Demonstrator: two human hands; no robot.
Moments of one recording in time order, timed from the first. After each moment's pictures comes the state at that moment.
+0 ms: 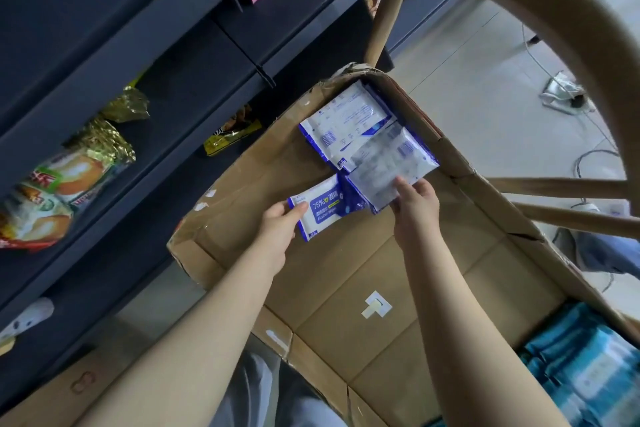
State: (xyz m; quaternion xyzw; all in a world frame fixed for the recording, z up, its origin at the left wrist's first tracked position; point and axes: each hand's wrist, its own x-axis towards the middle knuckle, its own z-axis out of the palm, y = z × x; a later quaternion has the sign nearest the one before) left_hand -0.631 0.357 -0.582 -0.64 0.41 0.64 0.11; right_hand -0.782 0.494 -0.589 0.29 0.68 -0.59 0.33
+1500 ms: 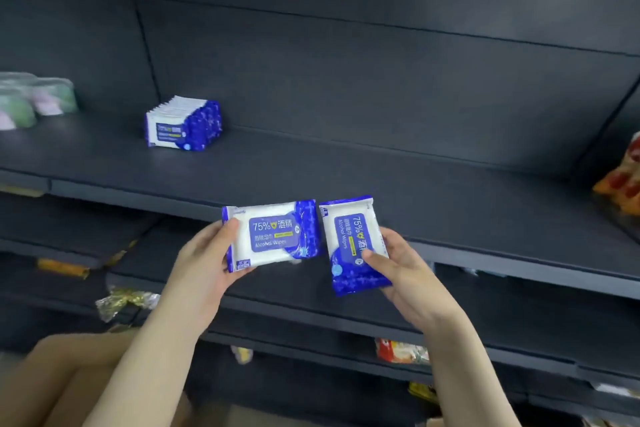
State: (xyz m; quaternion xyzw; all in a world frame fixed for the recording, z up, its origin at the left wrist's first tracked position) left_hand -0.049 0.299 -0.048 -0.52 0.30 0.51 -0.61; right_hand -0.313 0.280 -0.057 -0.47 0.41 -0.46 0.63
